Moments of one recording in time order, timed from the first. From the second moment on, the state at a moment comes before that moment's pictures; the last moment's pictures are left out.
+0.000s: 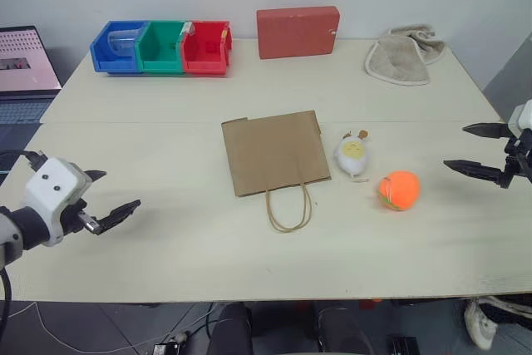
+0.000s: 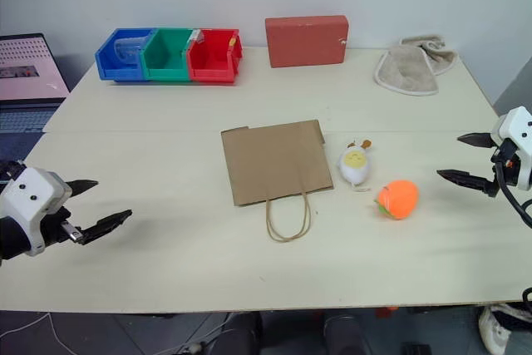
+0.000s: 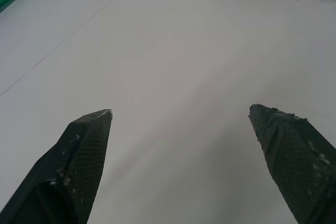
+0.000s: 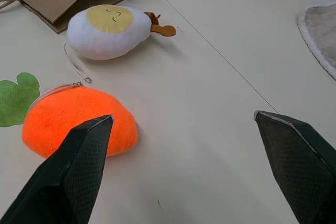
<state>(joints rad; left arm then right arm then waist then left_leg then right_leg) 0.20 0.97 0.56 -0.24 -0.36 0.39 -0.89 -0.44 -1.09 -0.21 0.35 0.31 0.18 1.26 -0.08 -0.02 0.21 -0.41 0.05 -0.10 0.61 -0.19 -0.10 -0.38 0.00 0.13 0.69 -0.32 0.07</state>
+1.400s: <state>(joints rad) 0.09 0.95 0.27 -0.34 -0.28 0.21 -1.02 -0.34 -1.07 -0.22 0.04 0.39 0.32 1.24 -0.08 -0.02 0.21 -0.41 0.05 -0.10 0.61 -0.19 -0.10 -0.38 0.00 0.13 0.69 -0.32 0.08</state>
